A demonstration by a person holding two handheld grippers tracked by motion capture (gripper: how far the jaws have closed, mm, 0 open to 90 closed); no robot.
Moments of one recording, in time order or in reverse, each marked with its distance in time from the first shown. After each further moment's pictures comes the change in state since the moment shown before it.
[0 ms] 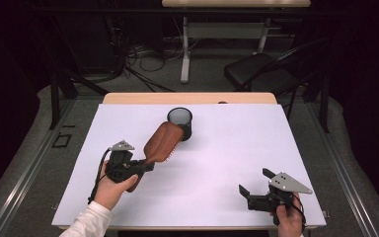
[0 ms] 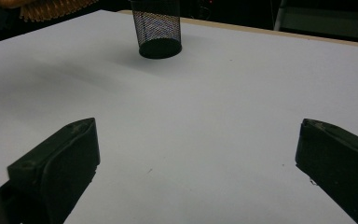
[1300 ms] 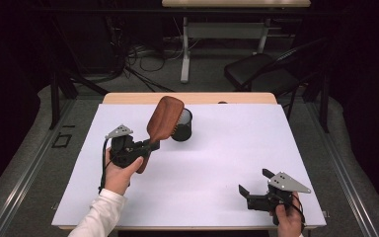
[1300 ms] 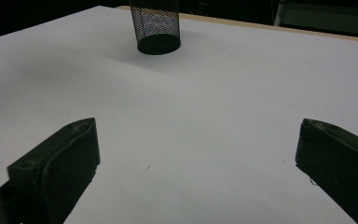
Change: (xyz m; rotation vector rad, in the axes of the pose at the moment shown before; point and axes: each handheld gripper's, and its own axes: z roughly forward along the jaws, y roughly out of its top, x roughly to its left) left arm 0.001 0.034 0.003 -0.255 -0.030 -0.024; right arm -0.001 -0.002 0.003 0.014 -0.003 0.003
